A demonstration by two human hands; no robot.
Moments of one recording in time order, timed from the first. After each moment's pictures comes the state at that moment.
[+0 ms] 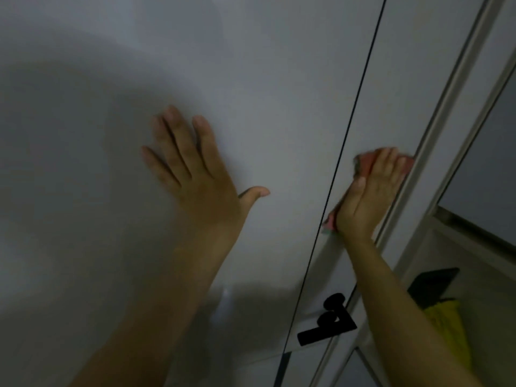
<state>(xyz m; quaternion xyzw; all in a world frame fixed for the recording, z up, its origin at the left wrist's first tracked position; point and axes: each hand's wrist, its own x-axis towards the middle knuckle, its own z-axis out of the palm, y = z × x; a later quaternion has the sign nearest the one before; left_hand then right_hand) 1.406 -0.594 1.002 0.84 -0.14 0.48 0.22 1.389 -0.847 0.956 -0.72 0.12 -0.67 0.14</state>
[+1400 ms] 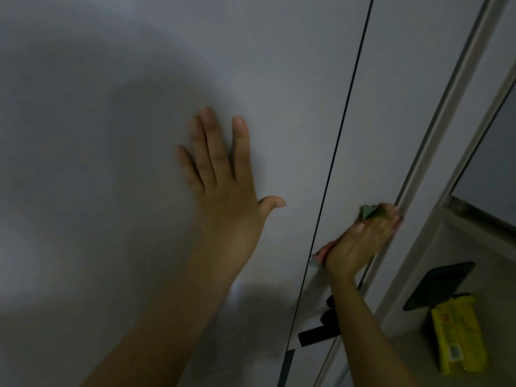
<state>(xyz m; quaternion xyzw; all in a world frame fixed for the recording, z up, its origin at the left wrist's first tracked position) 1.395 -0.632 0.986 0.83 -0.23 0.47 0.22 1.389 -0.846 0.845 -0.65 0.24 -0.61 0.38</state>
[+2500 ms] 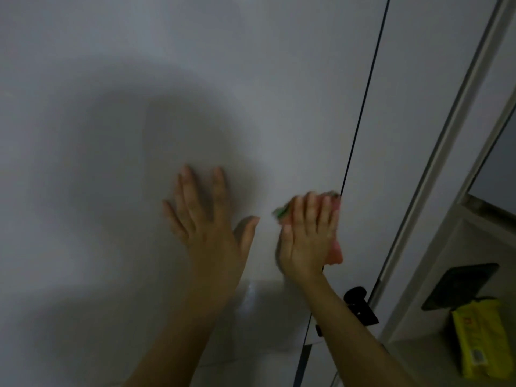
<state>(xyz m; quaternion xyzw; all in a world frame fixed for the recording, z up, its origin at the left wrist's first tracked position) 1.382 -0.577 0.934 0.83 -0.15 0.47 0.27 1.399 -0.738 0.867 -0.80 0.04 -0.59 0.09</state>
